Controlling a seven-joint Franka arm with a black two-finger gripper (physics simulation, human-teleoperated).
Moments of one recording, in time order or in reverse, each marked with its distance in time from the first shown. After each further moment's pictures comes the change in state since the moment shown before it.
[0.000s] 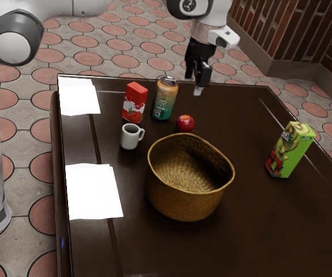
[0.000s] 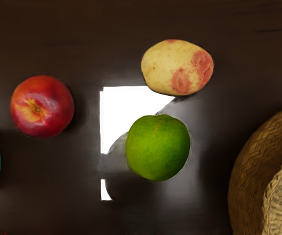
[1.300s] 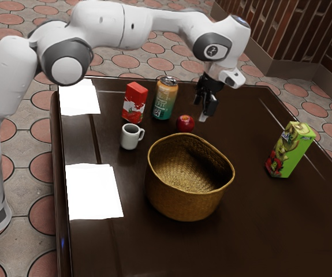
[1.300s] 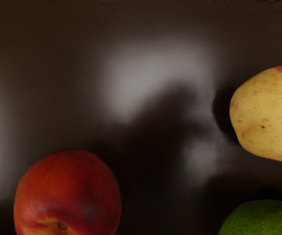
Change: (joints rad) arm 0.000 0.379 0.055 0.204 0.063 0.062 0.146
